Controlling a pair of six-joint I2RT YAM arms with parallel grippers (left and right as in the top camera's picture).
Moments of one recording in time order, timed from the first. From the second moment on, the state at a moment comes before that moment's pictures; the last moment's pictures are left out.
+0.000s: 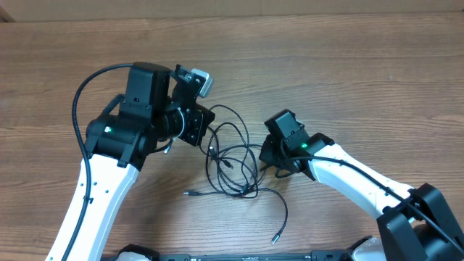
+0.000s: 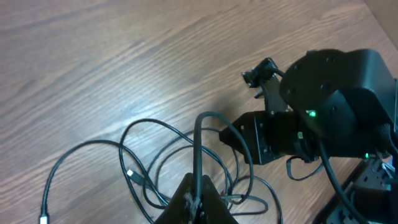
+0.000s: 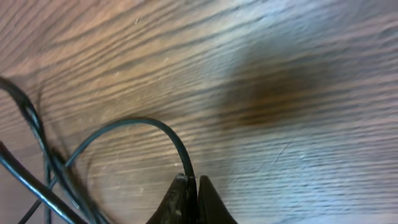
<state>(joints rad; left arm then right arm) -0.30 1.30 1.33 -0.93 0.44 0.01 0.58 1.58 0.87 -0.48 -0.06 0.96</state>
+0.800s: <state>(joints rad) -0.30 0.95 1.54 -0.87 0.07 0.00 0.58 1.58 0.87 -0.48 0.02 0.96</state>
